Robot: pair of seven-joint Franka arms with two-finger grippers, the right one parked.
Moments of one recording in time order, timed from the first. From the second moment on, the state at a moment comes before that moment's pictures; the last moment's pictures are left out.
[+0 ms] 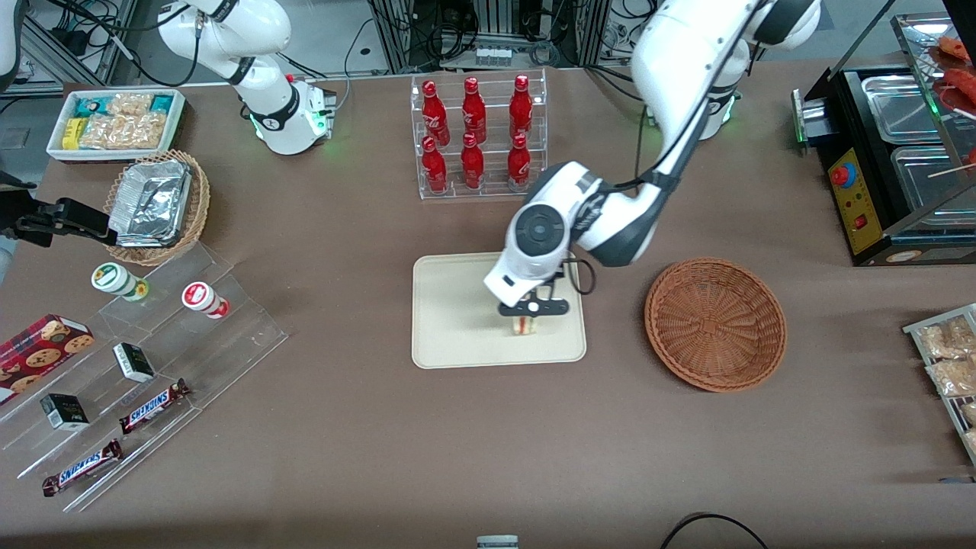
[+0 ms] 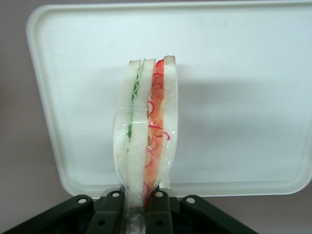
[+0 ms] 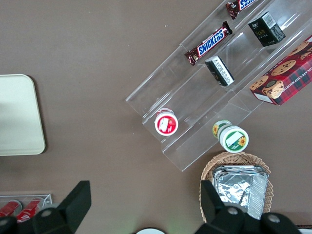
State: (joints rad) arm -0.62 0.64 -0.14 -1.50 -0.05 2.01 -0.74
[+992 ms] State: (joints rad) arm -0.68 0.75 -0.14 -1.38 -0.03 2.01 -1.00
